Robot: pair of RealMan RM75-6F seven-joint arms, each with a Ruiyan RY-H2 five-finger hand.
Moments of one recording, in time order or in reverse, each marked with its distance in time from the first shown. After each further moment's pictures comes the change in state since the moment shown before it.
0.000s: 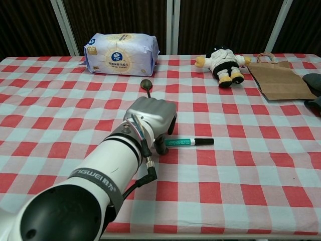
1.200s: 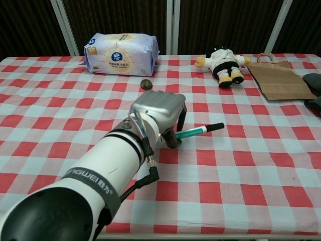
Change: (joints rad) left arm -0.018 0.035 0.020 -0.074 0.056 0.008 -0.111; right arm 0.032 -0.001 0.003 -0.015 -0.011 -0.027 -0.032
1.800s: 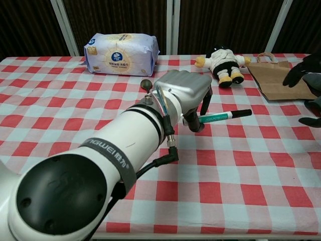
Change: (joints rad) left arm -0.109 0.040 -0.059 -0.005 0.024 -0.080 0.002; right arm 0.235 -0.047 0.090 -0.020 0.063 -0.267 -0.167
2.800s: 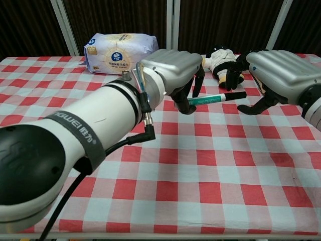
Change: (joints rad) left arm -0.013 0.142 0.053 -0.115 0.006 0.032 -0.065; right arm 0.201 -0.183 0.032 0.112 0.062 -0.073 -0.114
